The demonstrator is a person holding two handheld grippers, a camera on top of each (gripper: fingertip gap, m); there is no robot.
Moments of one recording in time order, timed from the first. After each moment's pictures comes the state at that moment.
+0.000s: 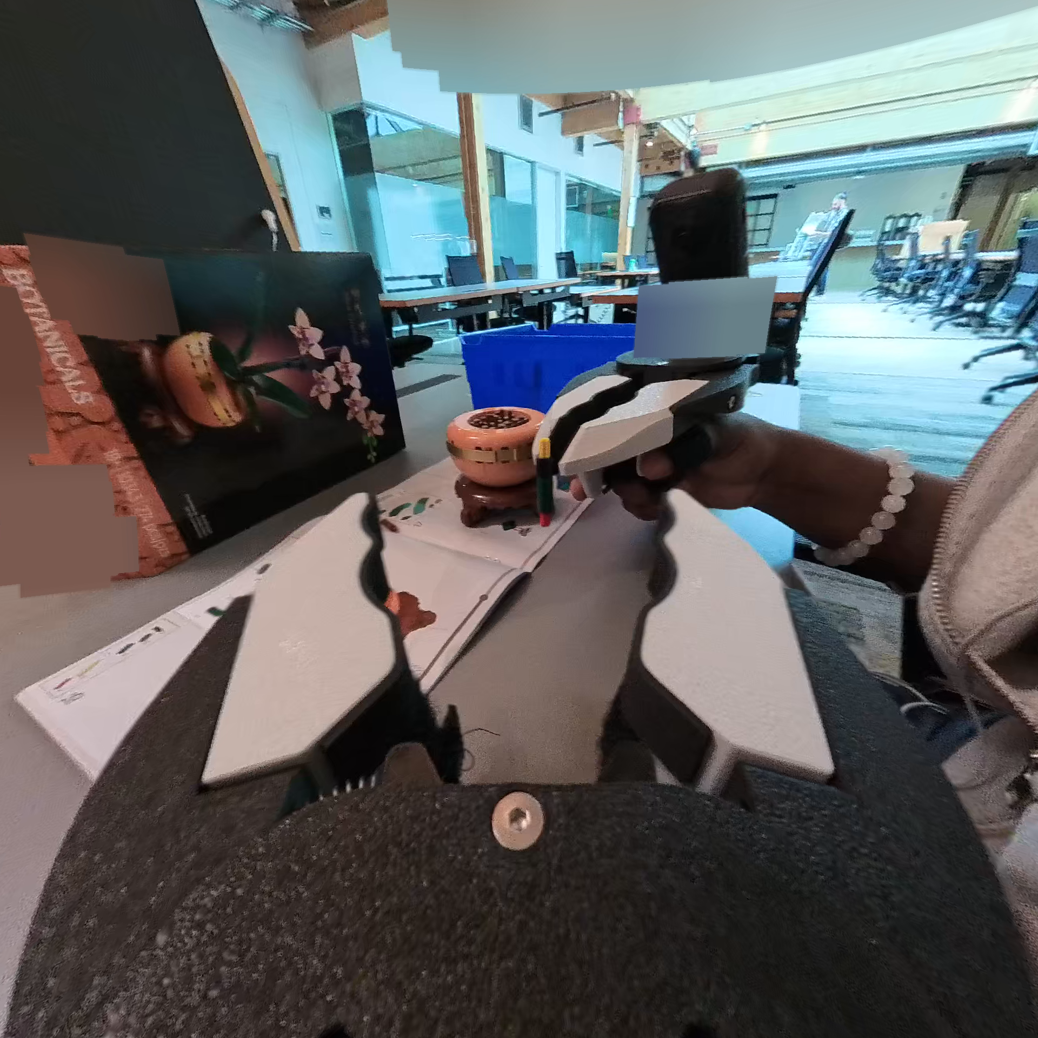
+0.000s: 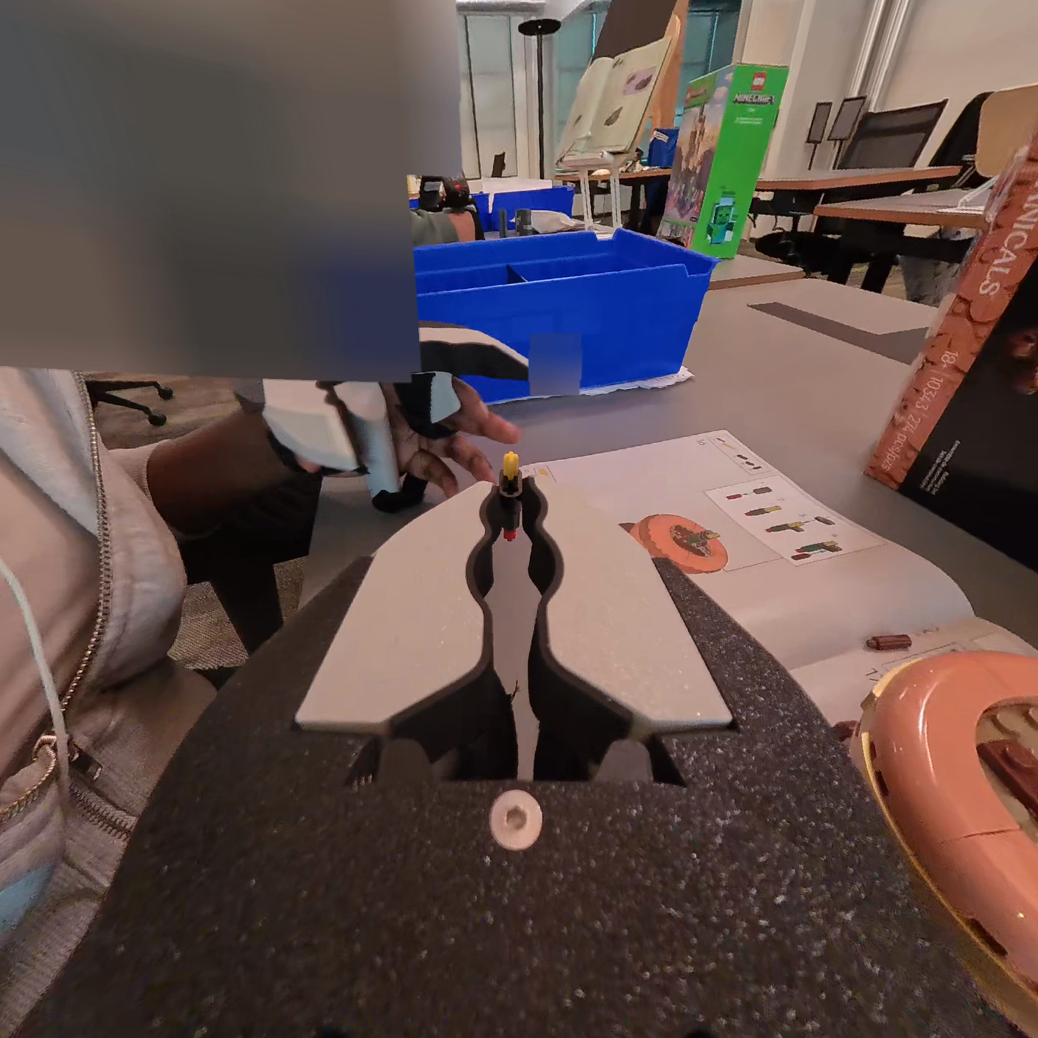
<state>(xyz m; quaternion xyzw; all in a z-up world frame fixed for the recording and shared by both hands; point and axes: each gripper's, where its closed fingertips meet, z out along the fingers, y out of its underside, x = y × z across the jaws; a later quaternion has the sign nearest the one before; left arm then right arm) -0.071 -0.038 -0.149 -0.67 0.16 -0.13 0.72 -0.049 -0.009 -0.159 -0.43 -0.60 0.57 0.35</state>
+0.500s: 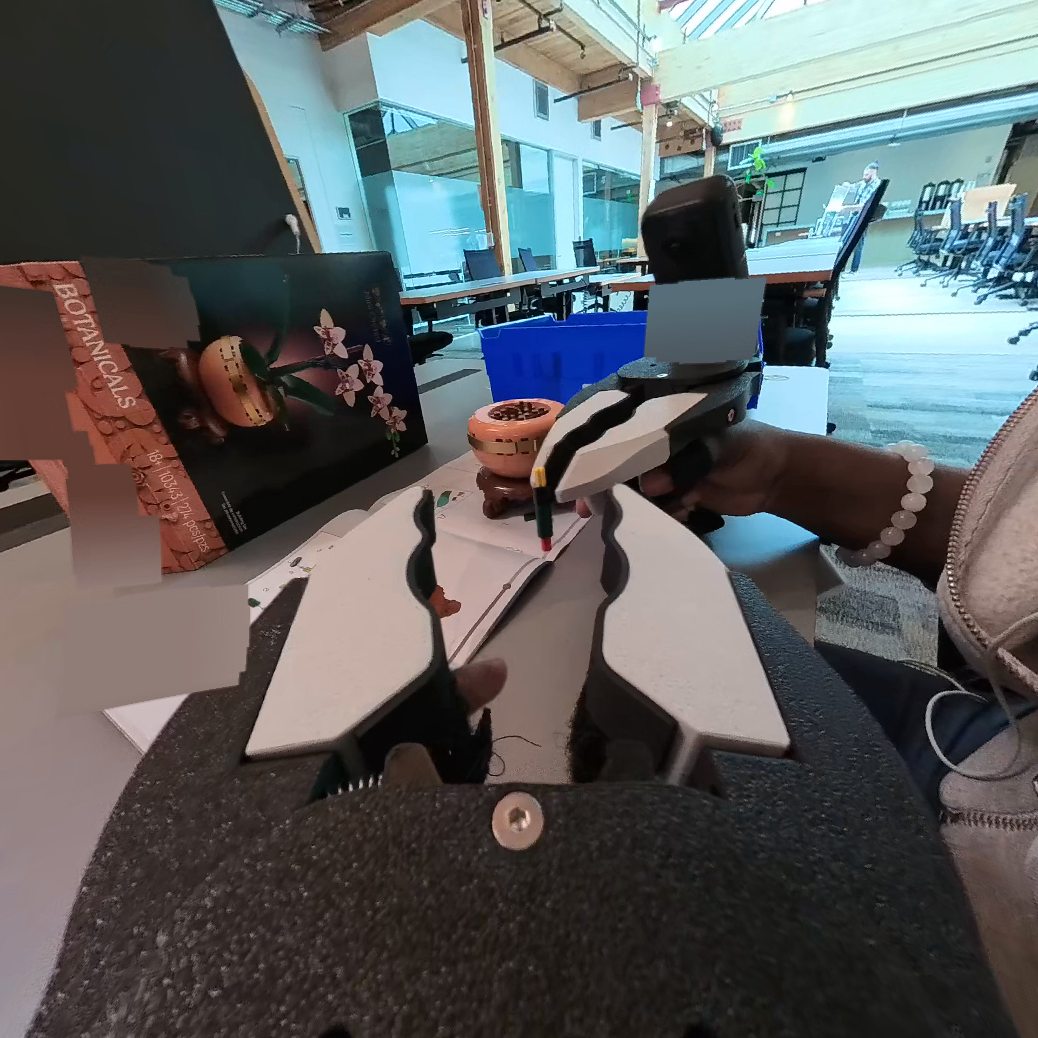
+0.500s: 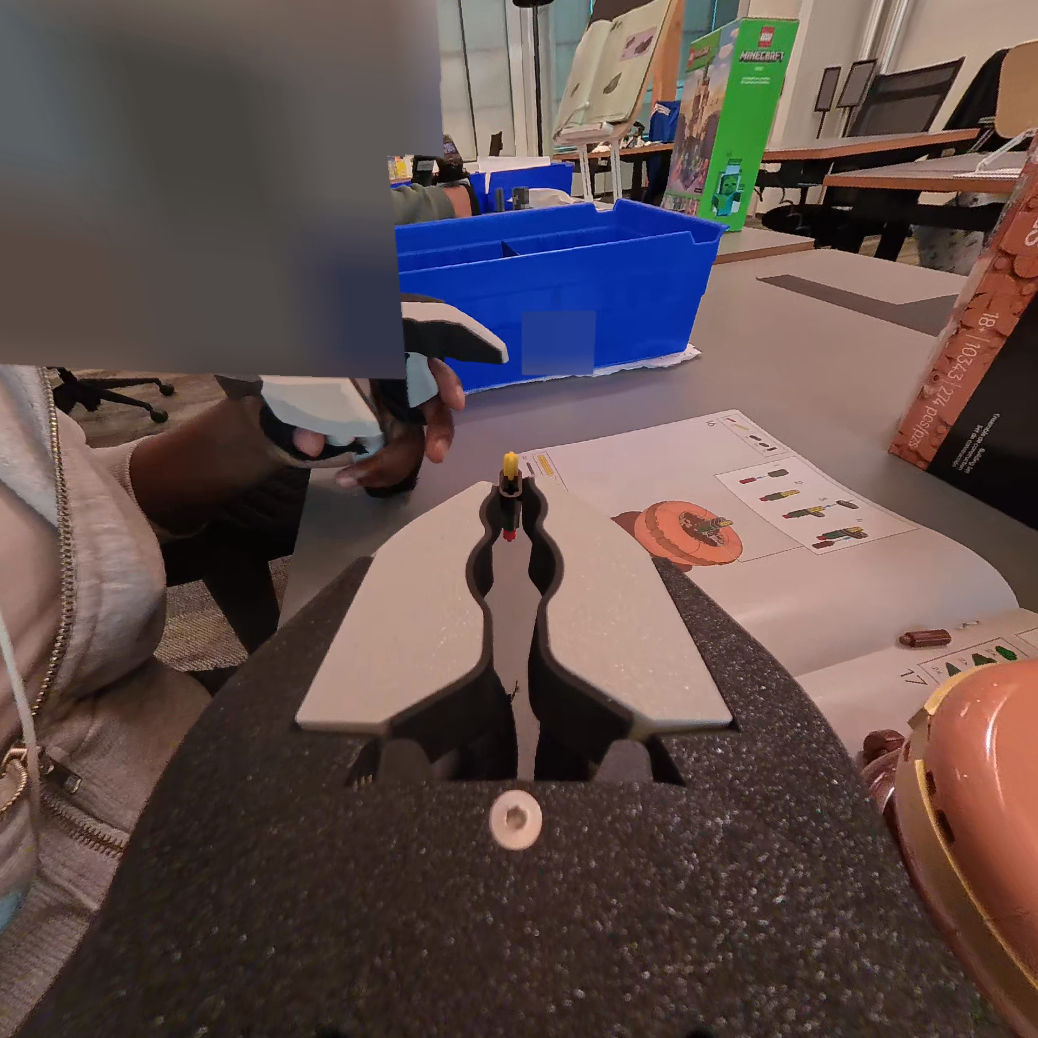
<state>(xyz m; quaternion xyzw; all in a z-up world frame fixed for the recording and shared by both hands) -0.079 -0.040 -0.151 -0.67 0.16 -0.11 0.72 -0.061 -0.012 -0.172 -0.44 -0.60 0.57 0.34</state>
